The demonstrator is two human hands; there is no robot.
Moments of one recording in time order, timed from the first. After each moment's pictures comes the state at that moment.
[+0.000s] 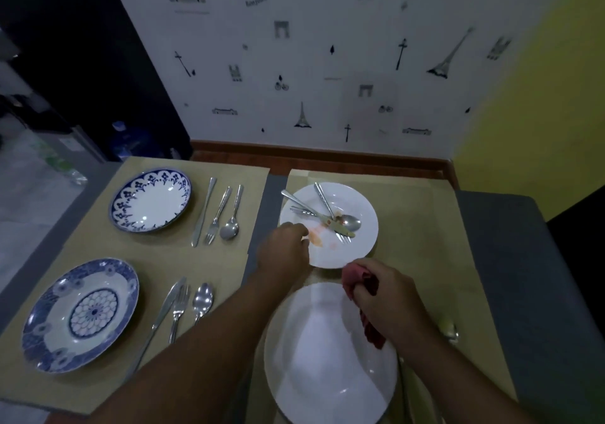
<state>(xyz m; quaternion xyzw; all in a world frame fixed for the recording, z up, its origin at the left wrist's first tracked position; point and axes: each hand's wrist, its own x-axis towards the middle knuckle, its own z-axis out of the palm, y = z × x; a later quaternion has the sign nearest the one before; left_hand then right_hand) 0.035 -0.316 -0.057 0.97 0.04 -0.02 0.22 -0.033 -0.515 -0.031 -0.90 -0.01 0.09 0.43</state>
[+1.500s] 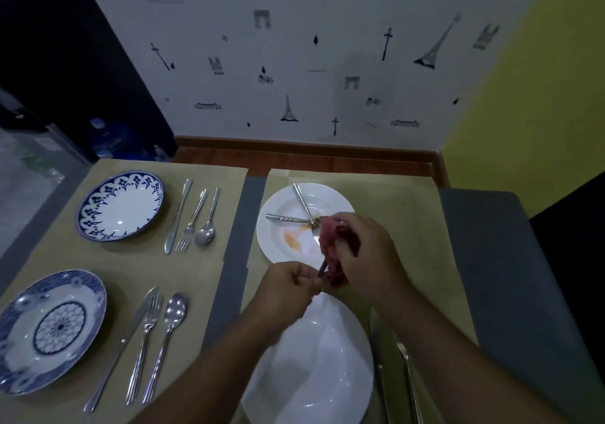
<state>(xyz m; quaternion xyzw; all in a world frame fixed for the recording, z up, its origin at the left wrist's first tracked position) -0.010 -0.370 -0.015 0.76 0.22 -0.21 0.58 0.036 -0.525 -0.020 -0.89 -0.07 -0.01 0.45</state>
